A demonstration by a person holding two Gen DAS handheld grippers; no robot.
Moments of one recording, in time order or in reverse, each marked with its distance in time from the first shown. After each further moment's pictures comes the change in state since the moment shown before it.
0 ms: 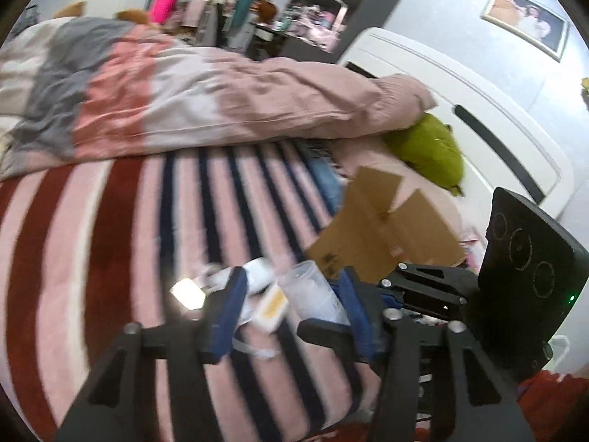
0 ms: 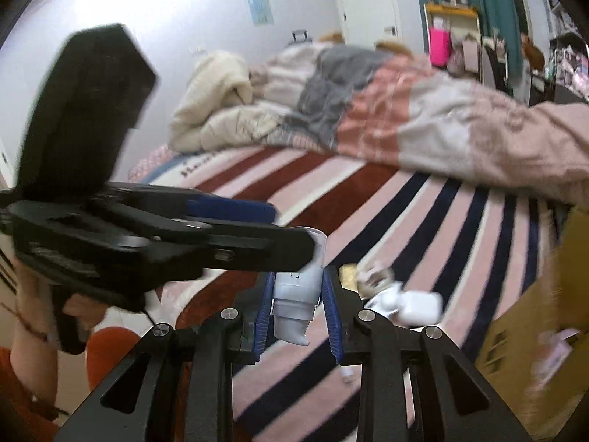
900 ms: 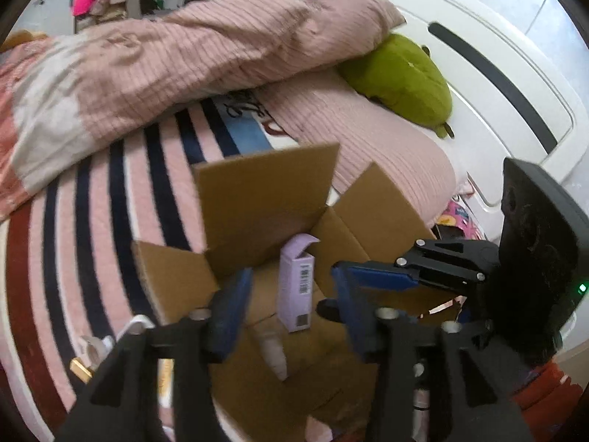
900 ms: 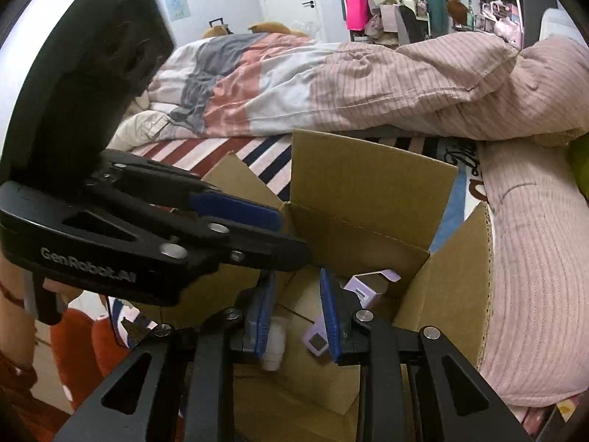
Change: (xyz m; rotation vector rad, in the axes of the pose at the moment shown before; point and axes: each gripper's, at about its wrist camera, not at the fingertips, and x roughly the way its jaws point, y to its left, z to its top) left arm 0.149 -0.119 0.058 0.156 0.244 -0.009; right arm -0.083 -0.168 -0.035 0.185 0.133 -0.199
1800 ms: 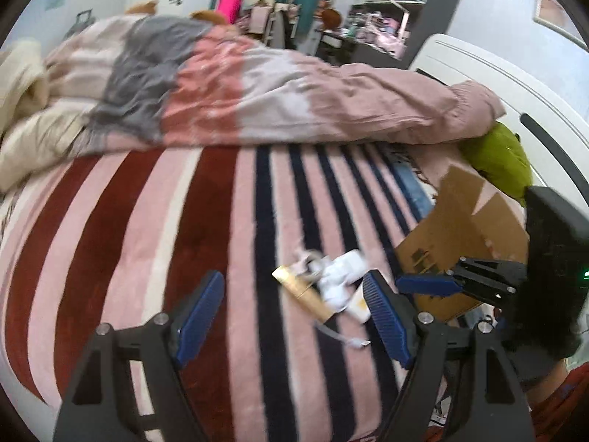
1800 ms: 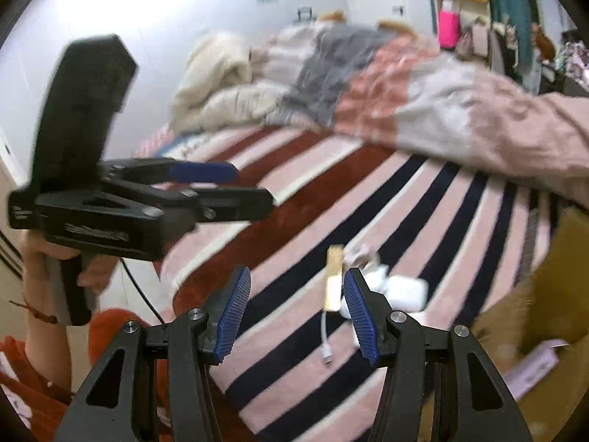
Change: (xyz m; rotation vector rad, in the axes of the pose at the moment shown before) left arm -0.145 0.164 -0.172 -0.288 -0.260 0.323; right arm 0.086 0.191 0.015 -0.219 0.062 0.192
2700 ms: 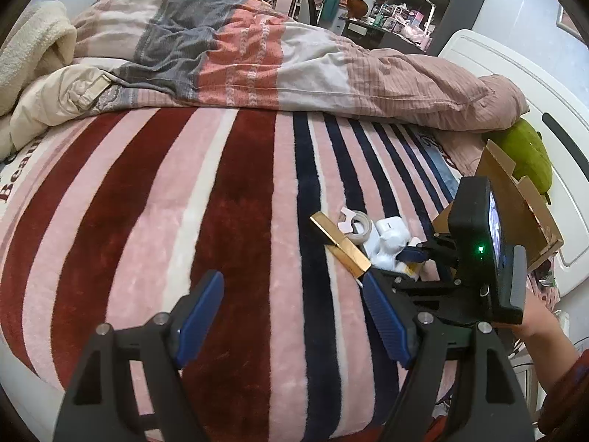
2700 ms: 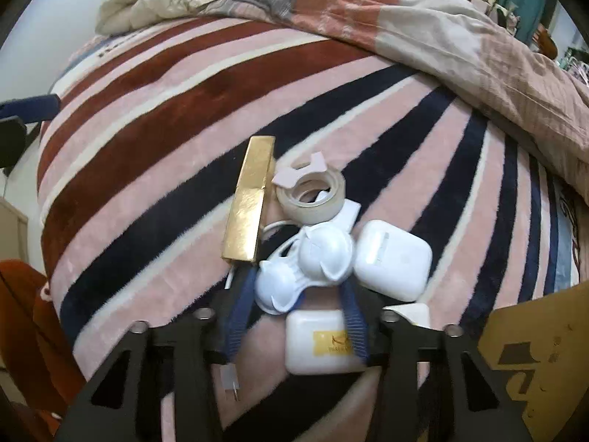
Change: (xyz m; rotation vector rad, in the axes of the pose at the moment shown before) left arm 0.013 0.033 -0.036 -0.047 0.051 0.053; right arm 0.117 -0.034 -0.021 -0.081 0.242 -0.245
